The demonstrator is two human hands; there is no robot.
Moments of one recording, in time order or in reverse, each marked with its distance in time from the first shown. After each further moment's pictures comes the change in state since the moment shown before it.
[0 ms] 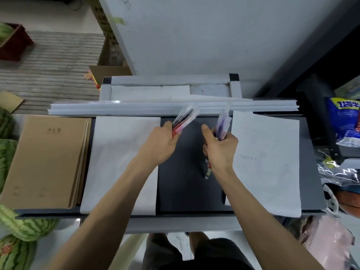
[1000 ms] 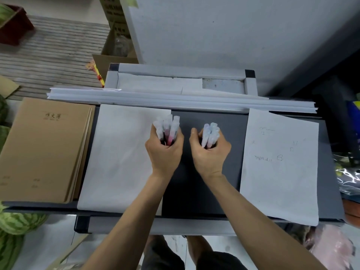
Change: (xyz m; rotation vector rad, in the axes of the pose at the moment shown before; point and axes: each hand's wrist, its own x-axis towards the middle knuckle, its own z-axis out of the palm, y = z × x) left_hand -0.029 -0.018 0.061 -0.708 0.870 -0.008; right_hand -0.008 0.061 0.043 -0.214 0.004 -0.675
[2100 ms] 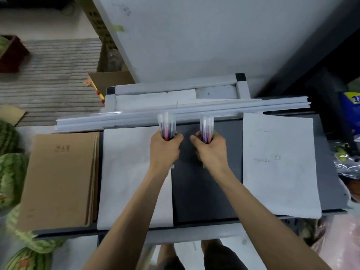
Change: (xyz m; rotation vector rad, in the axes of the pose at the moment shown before) left_hand 0.059 0.049 0.001 -0.015 -0.461 -0.607; right_hand 0.040 -0.029 -0.008 0.029 -0.222 0.644
